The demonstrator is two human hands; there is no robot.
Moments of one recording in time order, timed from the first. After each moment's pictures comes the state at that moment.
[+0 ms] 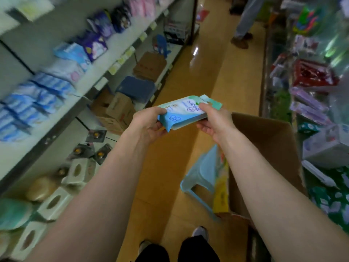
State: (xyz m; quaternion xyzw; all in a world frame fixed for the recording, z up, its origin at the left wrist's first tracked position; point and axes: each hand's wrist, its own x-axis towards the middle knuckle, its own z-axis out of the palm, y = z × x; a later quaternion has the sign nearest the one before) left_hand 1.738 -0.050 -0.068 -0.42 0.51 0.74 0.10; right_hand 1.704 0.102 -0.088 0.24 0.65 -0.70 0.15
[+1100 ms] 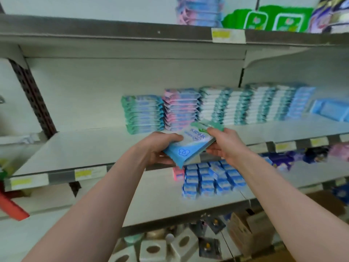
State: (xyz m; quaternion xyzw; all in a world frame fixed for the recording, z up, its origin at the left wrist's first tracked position) left_hand 1.939 -0.486 0.105 -0.47 0.57 0.63 -0.22; right_hand 1.779 -0.403 0.107 -0.31 0.64 -0.60 0.37
